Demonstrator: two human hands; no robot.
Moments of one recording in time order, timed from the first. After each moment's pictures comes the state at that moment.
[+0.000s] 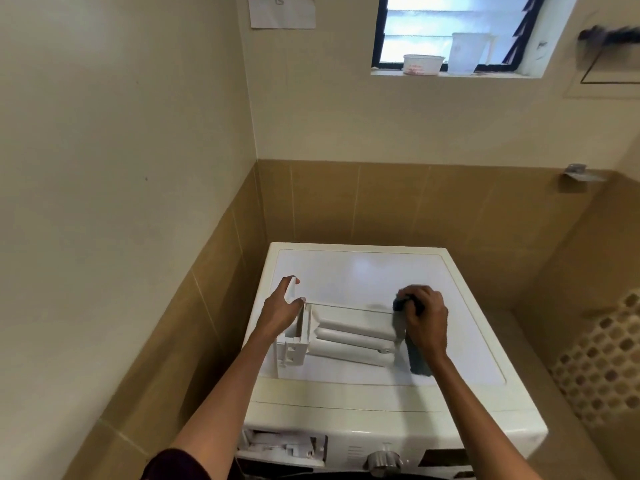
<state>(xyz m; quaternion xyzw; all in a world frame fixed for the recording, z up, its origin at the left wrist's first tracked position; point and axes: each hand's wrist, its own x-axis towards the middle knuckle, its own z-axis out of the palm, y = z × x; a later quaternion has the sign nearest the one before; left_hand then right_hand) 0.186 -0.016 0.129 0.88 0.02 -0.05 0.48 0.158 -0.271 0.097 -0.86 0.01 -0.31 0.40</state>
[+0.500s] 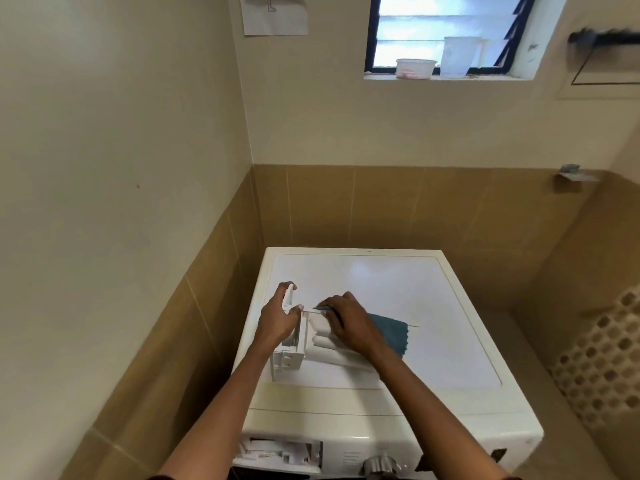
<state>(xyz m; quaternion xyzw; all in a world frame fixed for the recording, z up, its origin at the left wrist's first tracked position) 0.175 -0.027 0.132 0.89 0.01 -0.01 0.46 0.182 -0.191 0.097 -0.92 -0.17 -0.08 0.34</state>
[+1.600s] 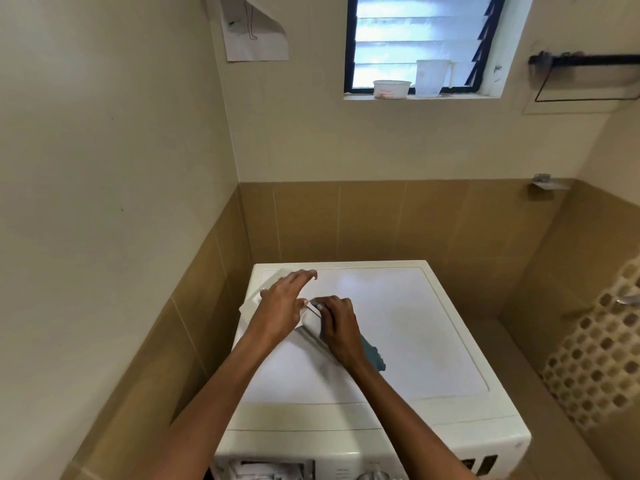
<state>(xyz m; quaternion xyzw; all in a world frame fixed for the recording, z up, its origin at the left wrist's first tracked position) 0.182 -0.046 0.182 0.93 -0.21 0.12 0.29 0.175 -0.177 0.107 -0.86 -0.10 -0.22 0.46</state>
